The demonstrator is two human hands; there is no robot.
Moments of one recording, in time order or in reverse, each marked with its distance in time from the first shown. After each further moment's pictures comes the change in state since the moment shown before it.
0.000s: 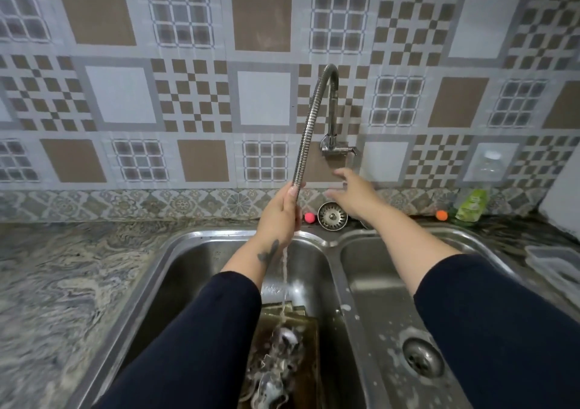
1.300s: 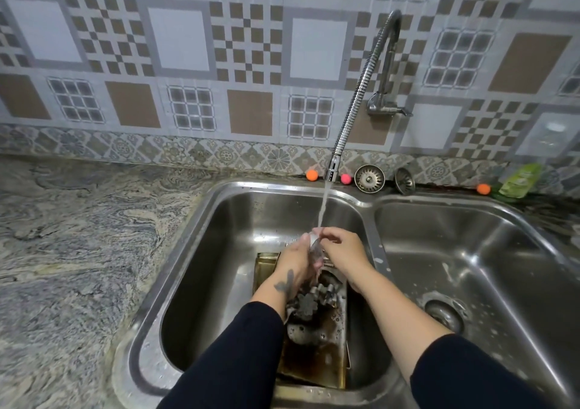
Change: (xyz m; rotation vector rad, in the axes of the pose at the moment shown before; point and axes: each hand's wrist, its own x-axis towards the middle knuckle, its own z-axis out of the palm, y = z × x) left_hand -0.118 -0.100 0.001 -0.502 0.085 -0.716; right_hand -0.149 0.009 0.128 0.535 -0.167 0.256
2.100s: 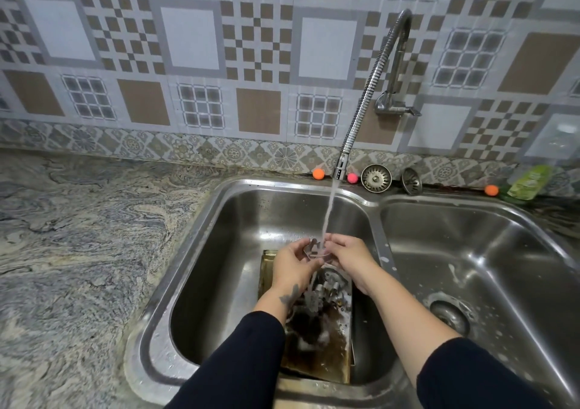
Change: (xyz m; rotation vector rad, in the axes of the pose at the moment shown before) left_hand -0.013 -0.015 -0.018 0.355 0.154 0.246; right_hand 0.011 0.021 0.001 0.070 -0.107 0.171
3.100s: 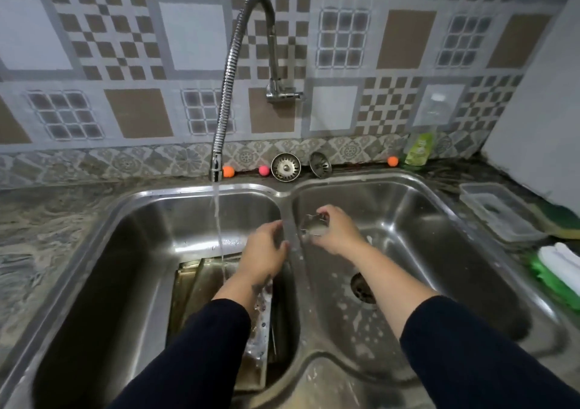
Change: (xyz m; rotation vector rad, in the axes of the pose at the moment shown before) left_hand 0.012 0.042 0.108 0.604 -0.195 0.404; right_hand 0.010 0.007 -0.158 -0.726 0.261 -0.131
